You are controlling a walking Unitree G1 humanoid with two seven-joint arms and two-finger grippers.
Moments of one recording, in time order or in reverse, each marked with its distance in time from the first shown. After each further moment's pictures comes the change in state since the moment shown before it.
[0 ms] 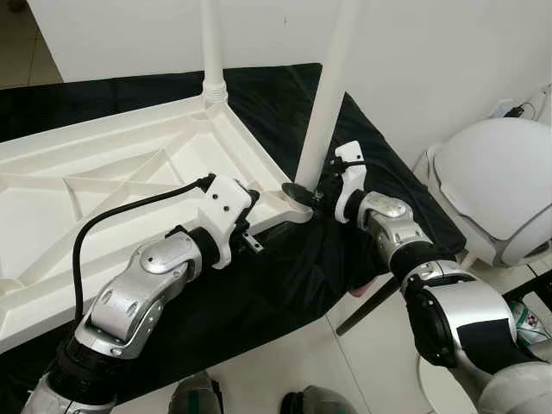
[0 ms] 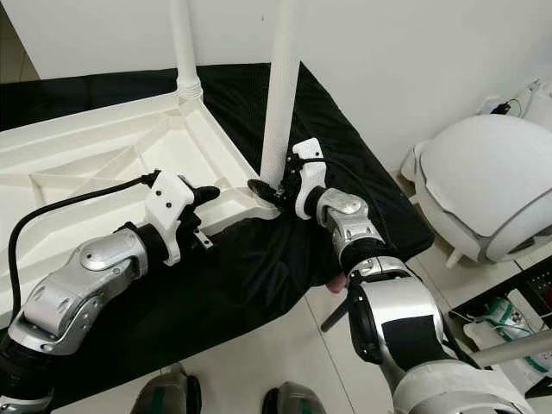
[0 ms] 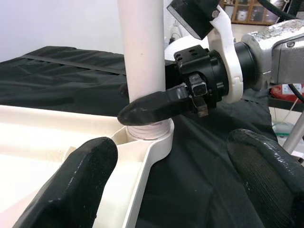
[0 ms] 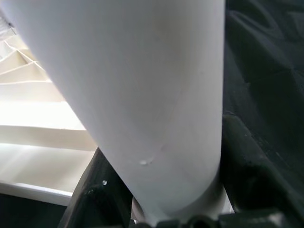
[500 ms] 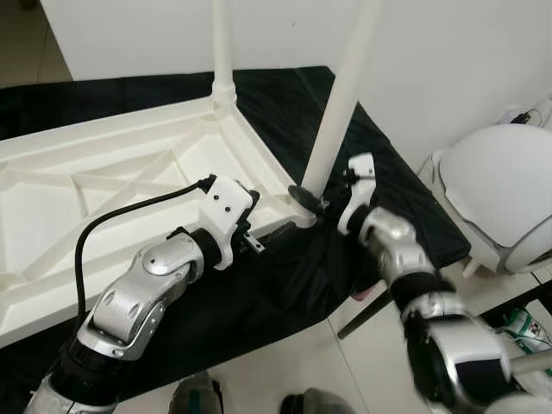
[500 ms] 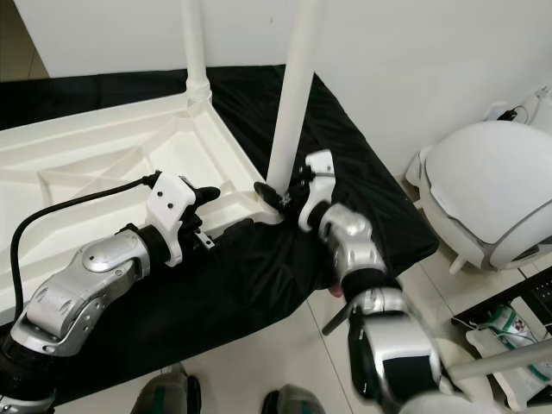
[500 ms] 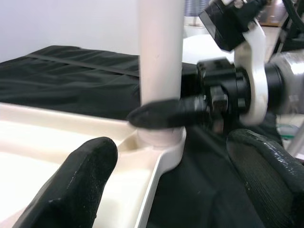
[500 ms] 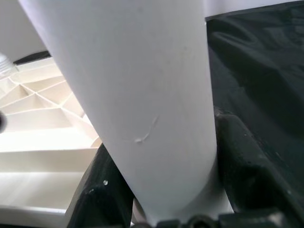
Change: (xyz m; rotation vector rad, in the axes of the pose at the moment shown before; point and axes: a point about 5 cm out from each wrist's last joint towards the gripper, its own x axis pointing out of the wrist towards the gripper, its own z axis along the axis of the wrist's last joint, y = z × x) left arm 0.002 -0.003 -0.001 -0.008 -0.001 -0.011; right arm -0.008 0.036 -0.010 0.104 -0.156 -0.116
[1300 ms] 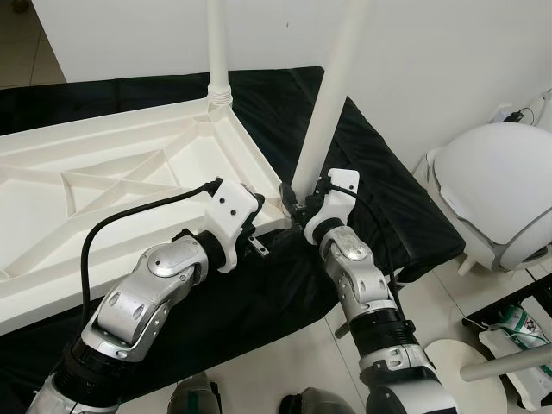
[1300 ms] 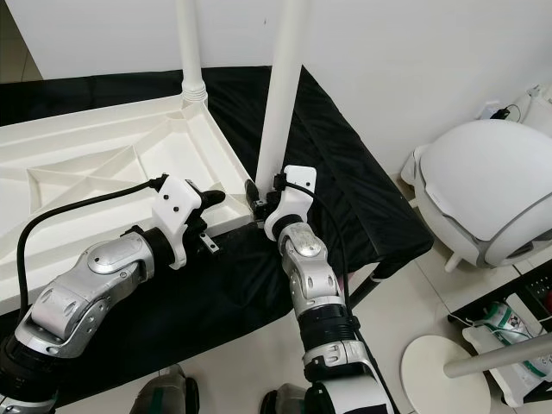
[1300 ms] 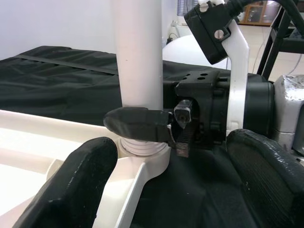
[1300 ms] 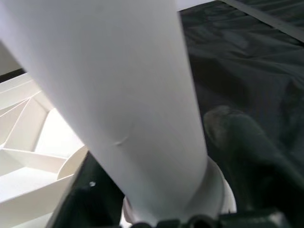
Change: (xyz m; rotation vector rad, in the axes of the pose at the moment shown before) left arm 0.002 -0.004 -0.002 0.001 0.007 -0.017; right arm 0.003 0.025 0.003 0.105 0.019 -0.445
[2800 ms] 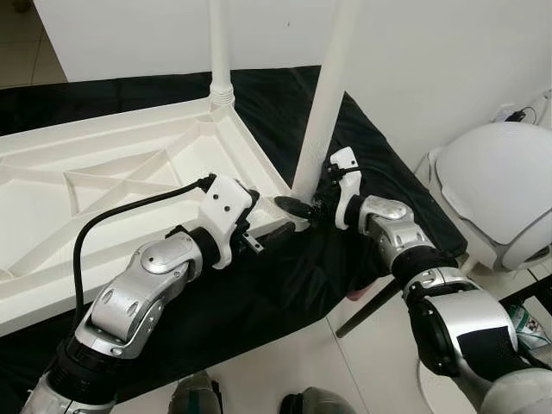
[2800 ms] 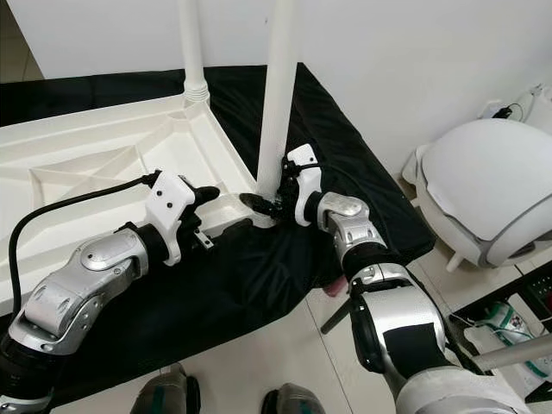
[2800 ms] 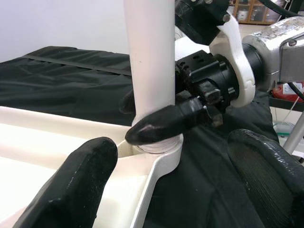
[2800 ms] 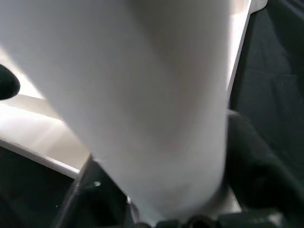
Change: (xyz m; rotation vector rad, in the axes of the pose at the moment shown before) left arm -0.004 0.007 0.002 0.011 0.000 0.024; right arm 0.028 -0.041 0.013 -0.258 0.154 0.700
